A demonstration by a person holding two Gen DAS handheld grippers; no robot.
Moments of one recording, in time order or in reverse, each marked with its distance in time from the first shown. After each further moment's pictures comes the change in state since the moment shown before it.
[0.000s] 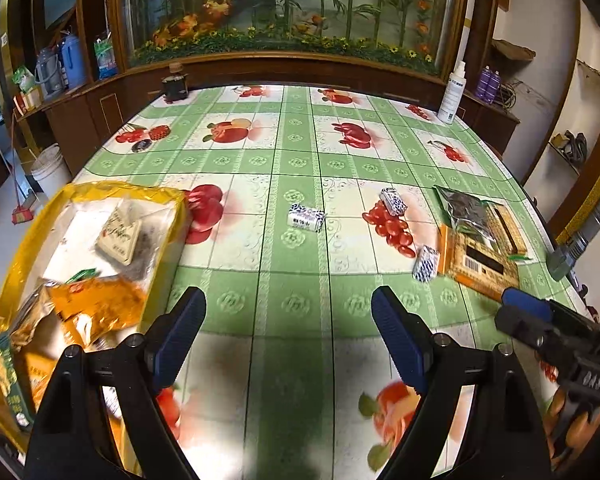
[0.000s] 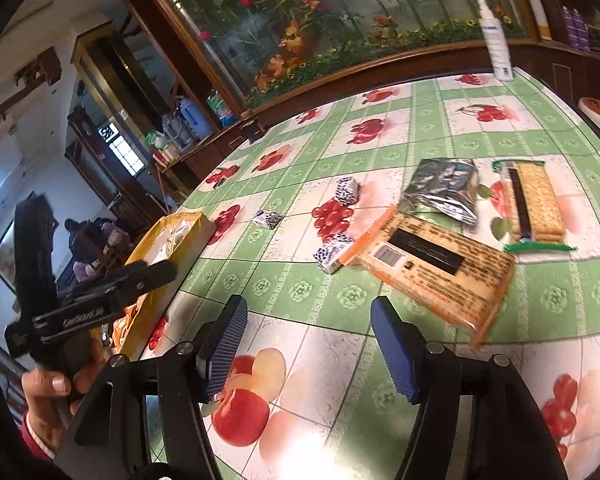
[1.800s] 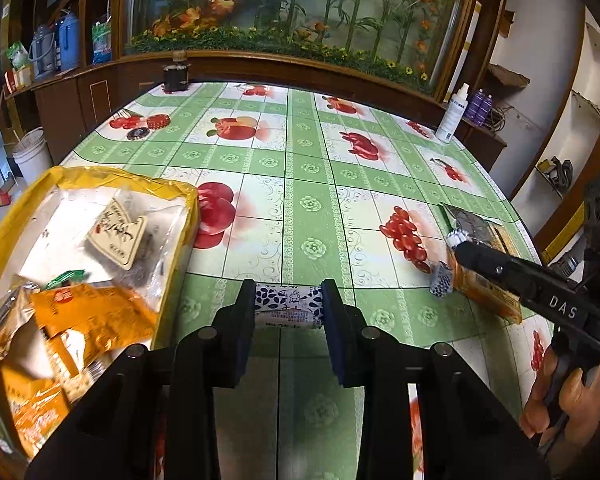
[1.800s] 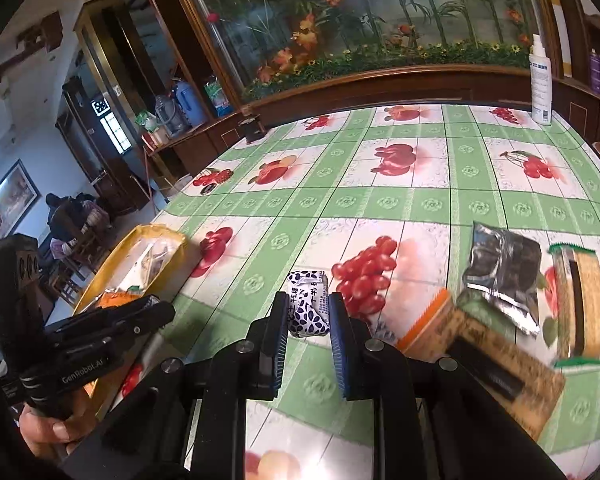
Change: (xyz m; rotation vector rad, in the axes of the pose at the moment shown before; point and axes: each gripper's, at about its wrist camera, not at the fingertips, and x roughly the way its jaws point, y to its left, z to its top) left arm 0.007 0.042 -0.008 -0.054 -0.041 -0.093; right arm 0.061 0.040 0.050 -0.094 0.011 -0.078
